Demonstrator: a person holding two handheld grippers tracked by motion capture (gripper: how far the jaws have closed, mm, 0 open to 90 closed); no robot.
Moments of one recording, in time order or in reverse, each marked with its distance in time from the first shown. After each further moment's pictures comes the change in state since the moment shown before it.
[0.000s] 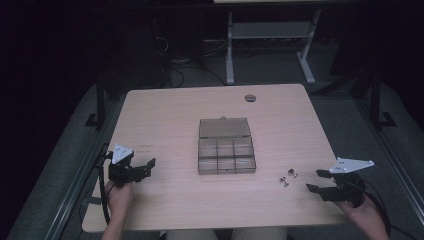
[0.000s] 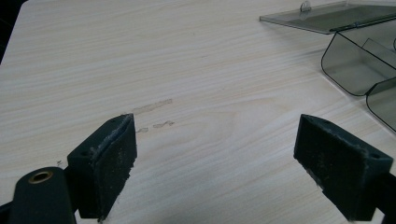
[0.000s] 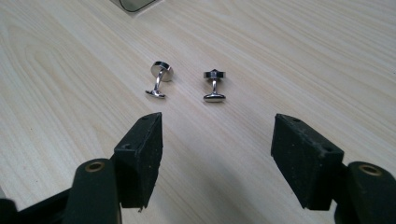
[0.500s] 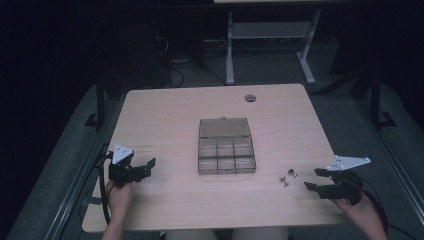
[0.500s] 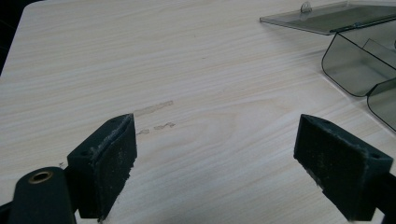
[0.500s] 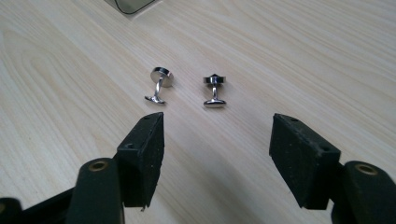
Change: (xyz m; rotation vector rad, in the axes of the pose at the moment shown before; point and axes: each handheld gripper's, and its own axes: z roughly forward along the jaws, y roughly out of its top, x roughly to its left) left arm 0.000 0.001 -0.001 0.000 0.008 0.011; right arm 0.001 0.008 0.004 0.021 -0.001 0.014
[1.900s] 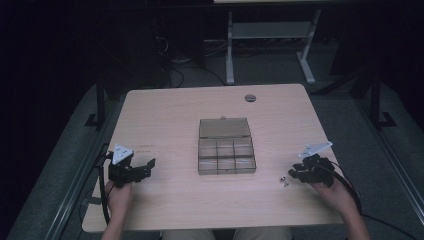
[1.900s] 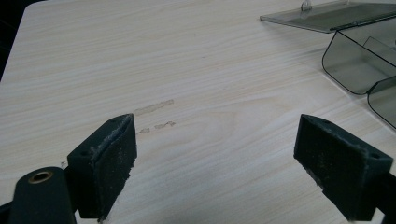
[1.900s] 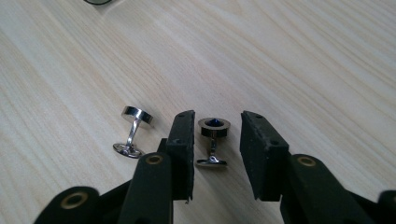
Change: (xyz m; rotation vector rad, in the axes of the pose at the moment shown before) left arm -0.001 0.000 -0.001 0.002 0.002 0.004; right arm -0.002 0.040 0.059 0.152 0.005 -0.057
